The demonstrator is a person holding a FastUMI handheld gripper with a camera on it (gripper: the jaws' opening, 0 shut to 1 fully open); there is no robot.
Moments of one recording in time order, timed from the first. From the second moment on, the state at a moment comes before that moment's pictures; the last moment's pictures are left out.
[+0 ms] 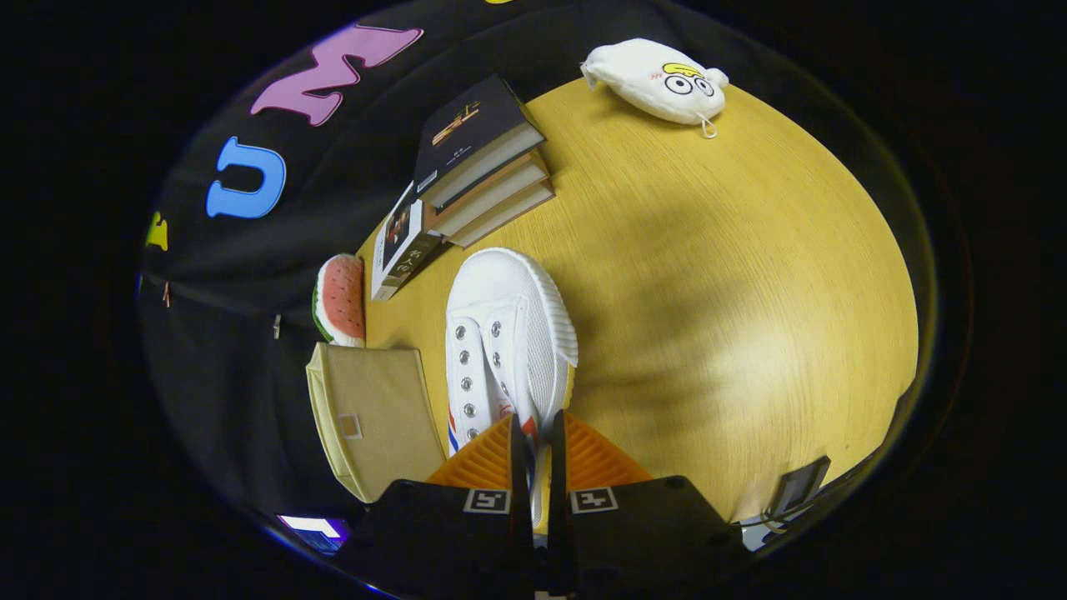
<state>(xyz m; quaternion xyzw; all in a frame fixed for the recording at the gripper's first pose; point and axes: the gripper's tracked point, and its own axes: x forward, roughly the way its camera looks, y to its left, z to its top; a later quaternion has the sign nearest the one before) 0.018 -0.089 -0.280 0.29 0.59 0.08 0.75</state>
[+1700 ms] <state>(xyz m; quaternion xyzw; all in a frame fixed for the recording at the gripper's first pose) -0.018 0.226 -0.201 0.25 0.58 0.14 0.76</state>
